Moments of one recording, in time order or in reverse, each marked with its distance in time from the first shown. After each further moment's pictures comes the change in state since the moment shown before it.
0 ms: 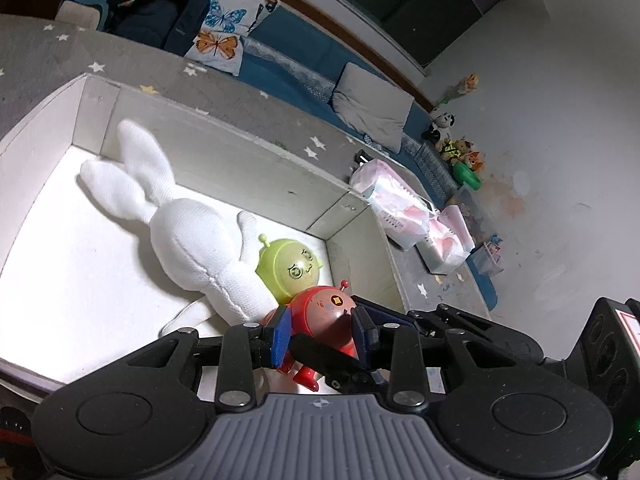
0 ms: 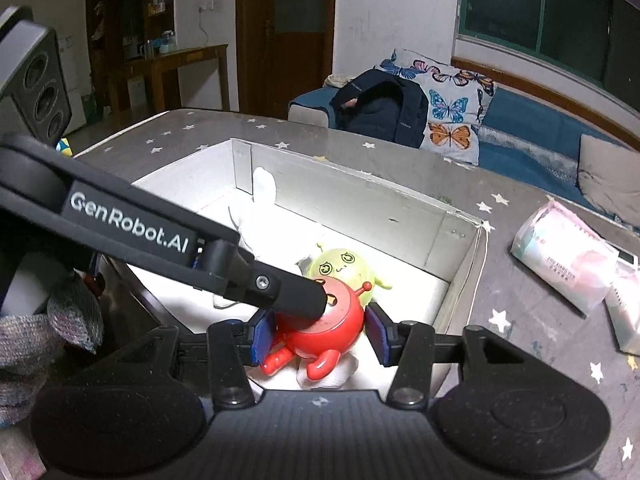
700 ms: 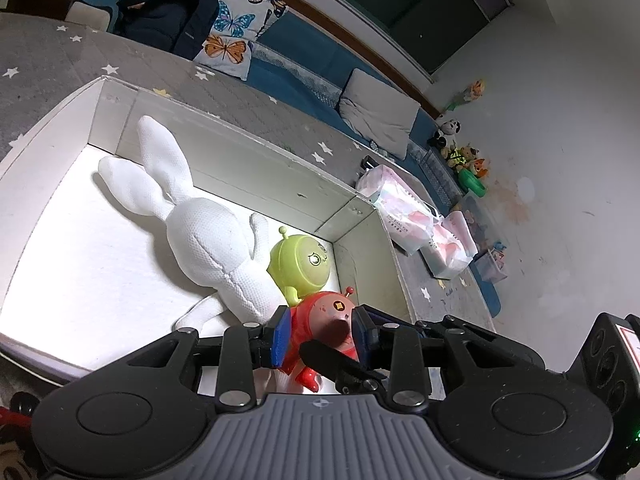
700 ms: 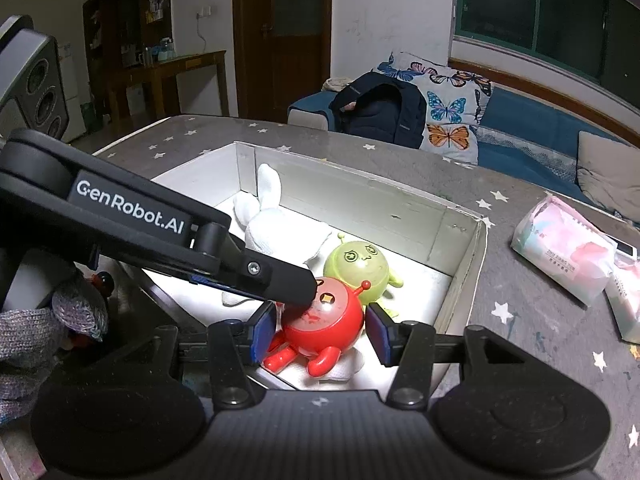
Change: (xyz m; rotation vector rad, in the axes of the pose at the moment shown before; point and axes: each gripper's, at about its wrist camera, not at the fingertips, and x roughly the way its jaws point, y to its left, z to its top) left arm -0.016 0.001 -0.001 -0.009 -0.025 0.014; right arm -0.008 0.004 -0.004 0.021 -0.019 -0.002
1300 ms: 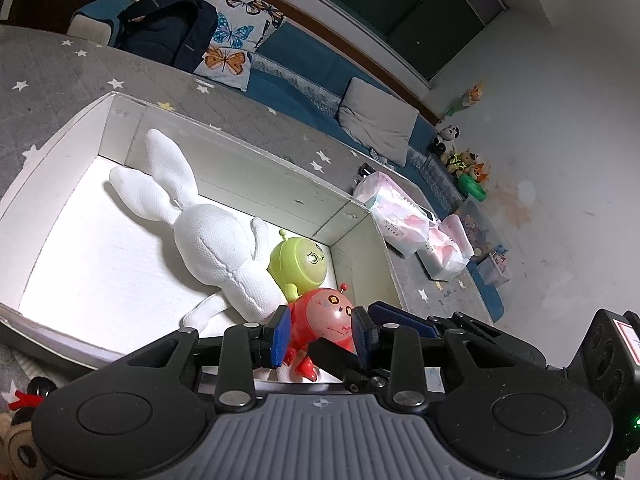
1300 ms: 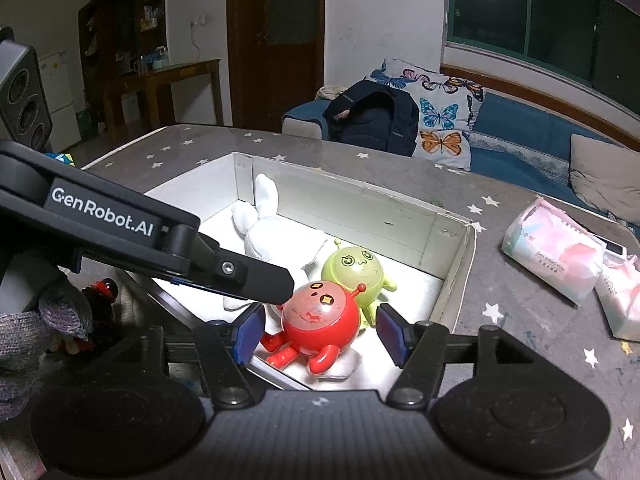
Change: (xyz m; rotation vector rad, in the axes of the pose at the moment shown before) left arm -0.015 -0.005 -0.006 0.015 -0.029 0.010; right arm -0.012 0.003 -0.001 0.010 -0.028 -0.017
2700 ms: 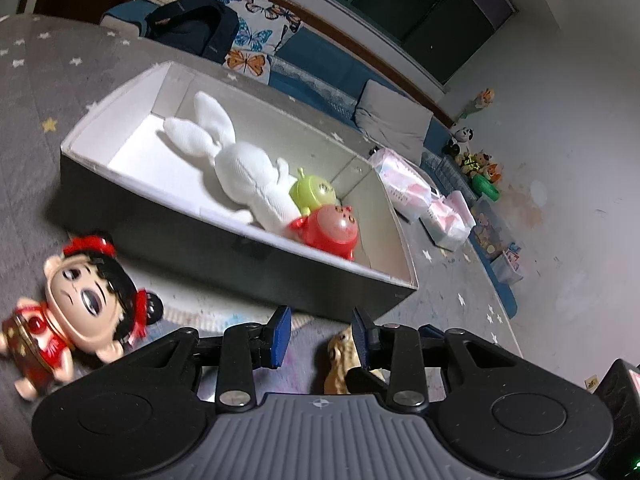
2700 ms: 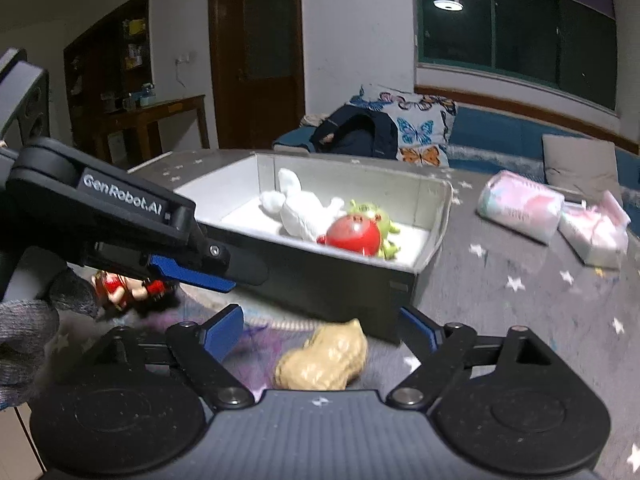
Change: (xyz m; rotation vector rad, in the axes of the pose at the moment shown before) left arm -0.047 -0.011 -0.075 -0.014 -0.017 0.061; right arm -0.065 0.032 -0.072 0.088 -0.096 -0.043
